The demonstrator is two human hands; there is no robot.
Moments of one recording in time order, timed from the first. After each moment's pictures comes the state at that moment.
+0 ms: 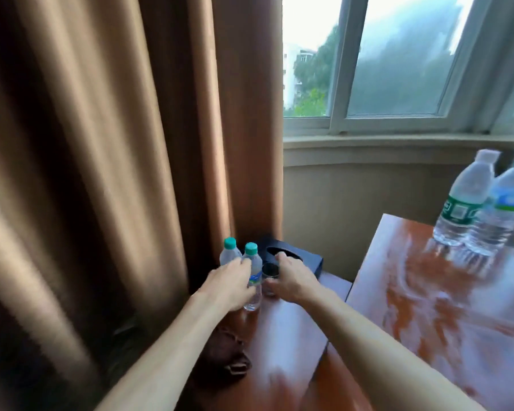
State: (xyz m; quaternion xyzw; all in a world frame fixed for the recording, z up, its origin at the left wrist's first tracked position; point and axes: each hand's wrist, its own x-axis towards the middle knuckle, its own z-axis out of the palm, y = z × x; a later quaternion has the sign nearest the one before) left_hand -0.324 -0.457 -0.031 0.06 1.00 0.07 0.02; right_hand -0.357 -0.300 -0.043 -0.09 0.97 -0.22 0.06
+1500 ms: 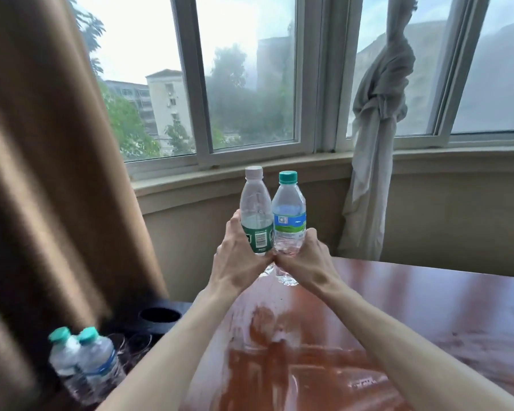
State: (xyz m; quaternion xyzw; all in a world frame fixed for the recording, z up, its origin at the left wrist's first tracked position) left_hand -0.412 -0.131 0.060 0.18 0.86 0.43 -0.18; right_hand -0.363 0.022 0.059 0.11 0.89 -0.40 -0.19
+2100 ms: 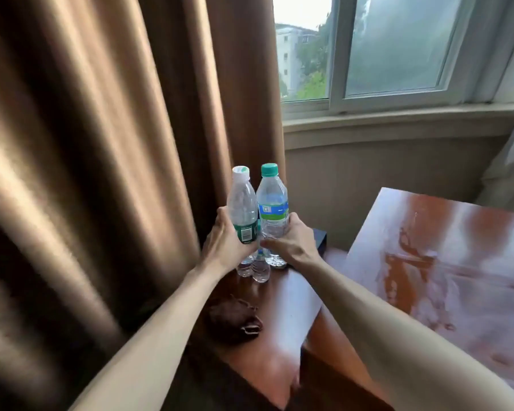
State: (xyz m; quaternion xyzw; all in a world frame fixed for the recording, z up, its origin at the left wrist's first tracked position) left_hand -0.298 -0.472 -0.022 0.00 0.91 0.36 -0.21; right_hand -0.313 -0.307 -0.019 -0.01 0.88 -0.48 -0.04
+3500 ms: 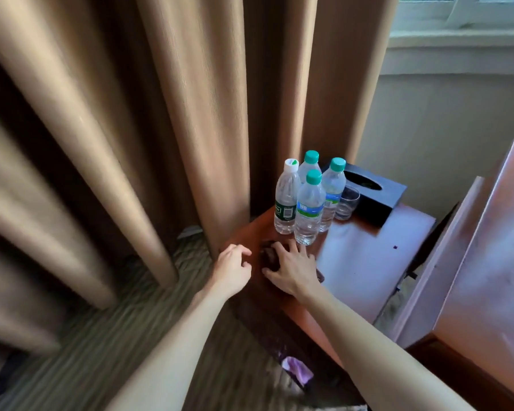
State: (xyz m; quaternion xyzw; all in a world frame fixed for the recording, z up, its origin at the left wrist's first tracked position) left_hand -0.249 -0.614 -0.233 -0.12 0.94 0.31 -0.02; right_hand -0.291 -0.449 -0.232 -0.16 0.97 -0.12 0.10
